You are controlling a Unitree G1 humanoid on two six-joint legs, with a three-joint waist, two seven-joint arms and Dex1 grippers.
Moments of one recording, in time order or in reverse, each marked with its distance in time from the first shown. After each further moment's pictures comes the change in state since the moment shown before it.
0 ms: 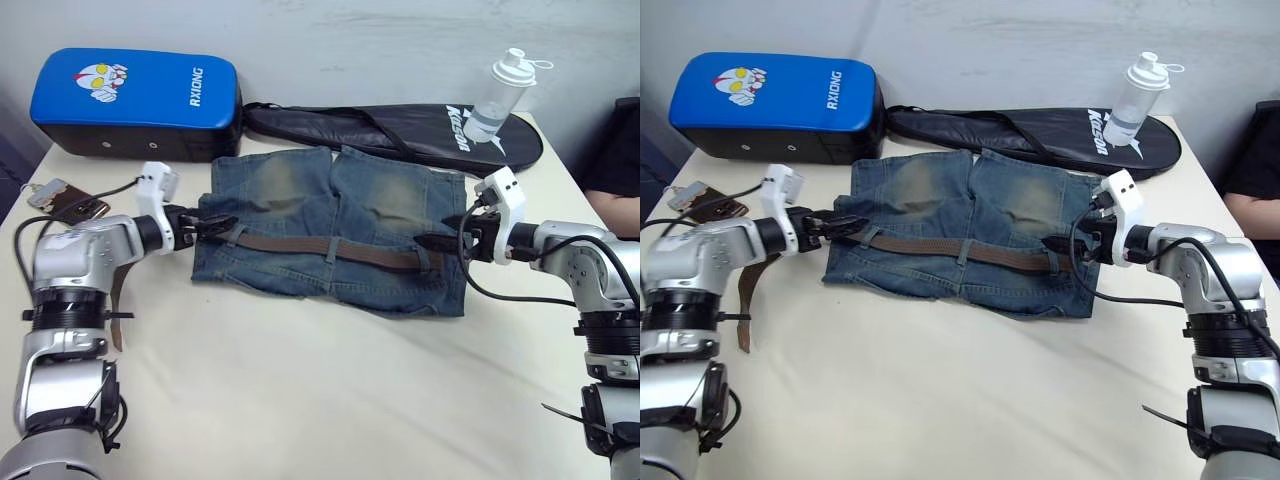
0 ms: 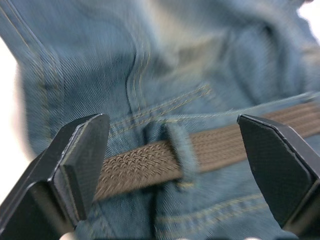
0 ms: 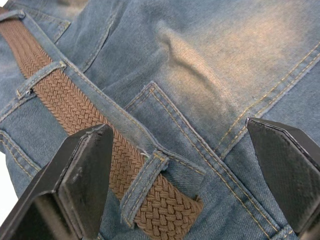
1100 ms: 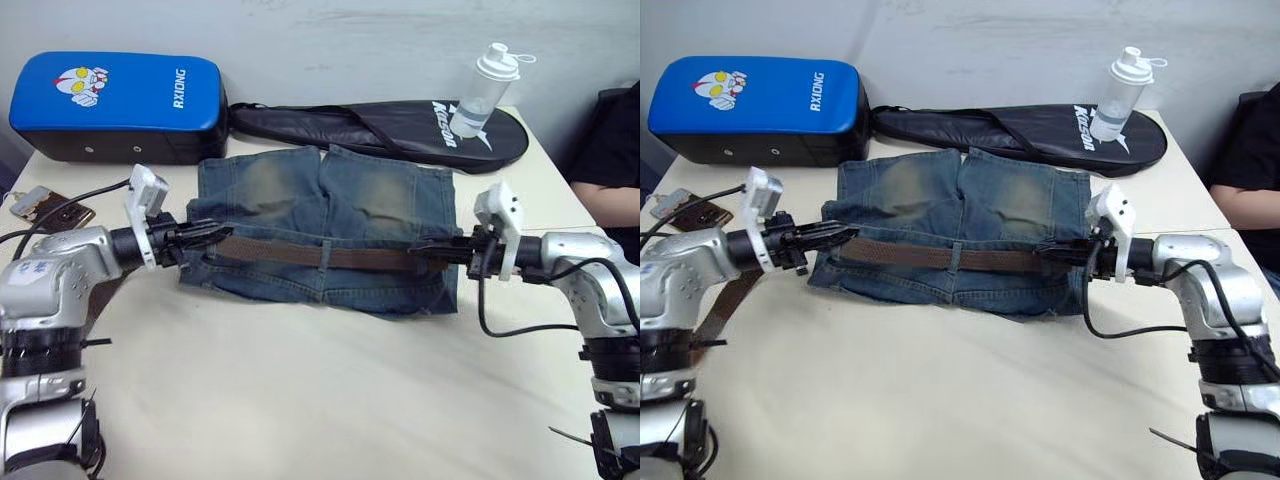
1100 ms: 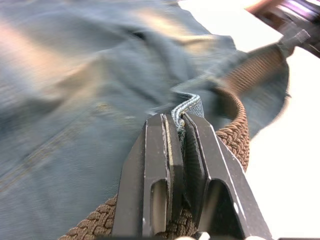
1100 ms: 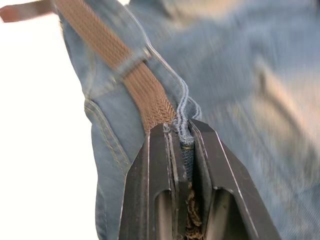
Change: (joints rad) left arm 0.421 0.139 0.222 -0.651 -0.168 -0.030 -0.347; right arm 0.182 -0.018 -0.042 -0.218 -0.009 -0.405 0.313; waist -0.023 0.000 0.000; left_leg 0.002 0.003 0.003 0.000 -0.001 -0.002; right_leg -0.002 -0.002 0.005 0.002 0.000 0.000
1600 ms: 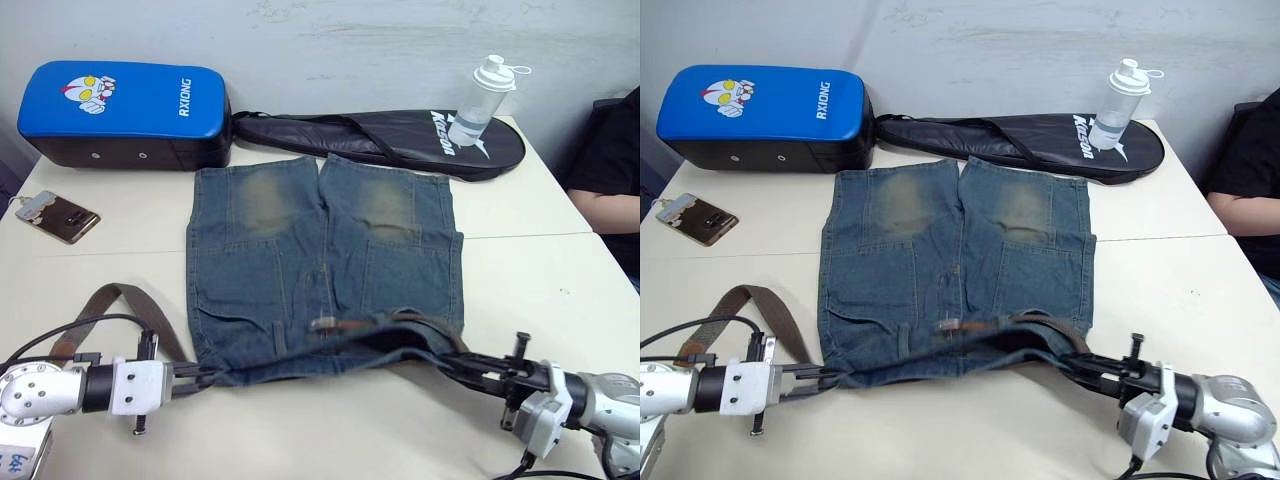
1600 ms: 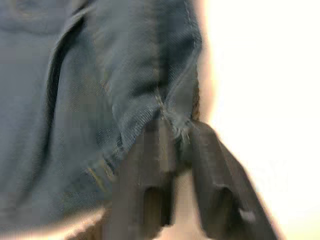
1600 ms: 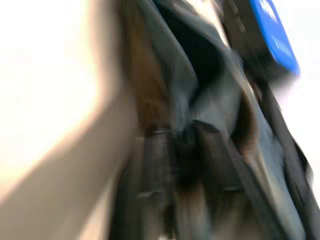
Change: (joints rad) left arm 0.796 0.013 0.100 -0.163 0.363 -1.011 -0.181; right arm 0.627 0.051 -0.141 0.326 -0.291 -1.680 0.013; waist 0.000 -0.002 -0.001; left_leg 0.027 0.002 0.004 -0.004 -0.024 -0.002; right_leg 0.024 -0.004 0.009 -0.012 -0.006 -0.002
